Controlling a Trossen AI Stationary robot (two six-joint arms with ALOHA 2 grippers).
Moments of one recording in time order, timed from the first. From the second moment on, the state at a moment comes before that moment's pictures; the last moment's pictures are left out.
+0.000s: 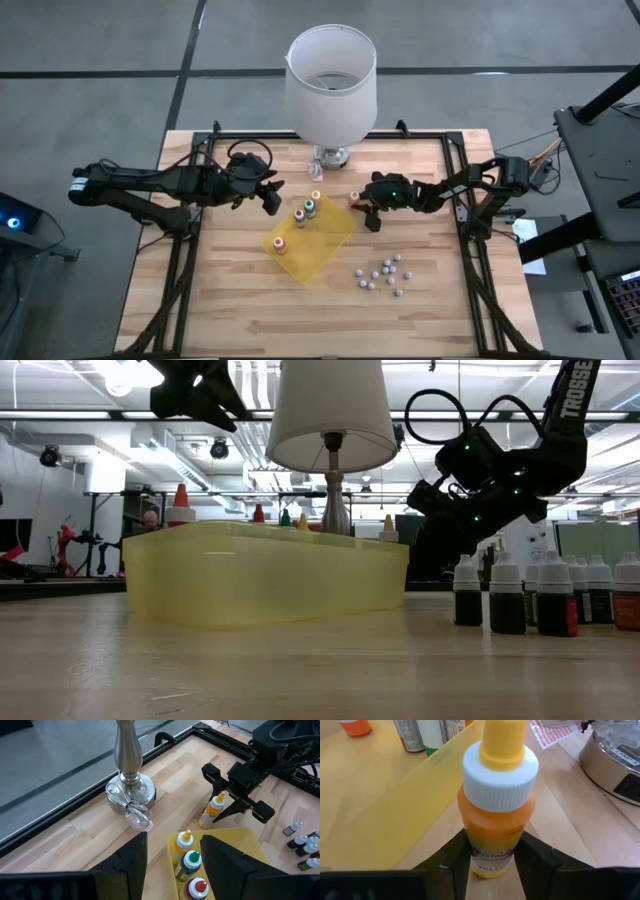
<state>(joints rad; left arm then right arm) -0.03 1.08 1.04 -0.59 -0.54 -0.53 -0.28 1.69 0.43 0.71 -0.09 0.00</state>
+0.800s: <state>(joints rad) -0.03 1.08 1.07 -0.56 -0.54 -0.52 -0.28 1.38 0.55 0.29 -0.11 -0.04</state>
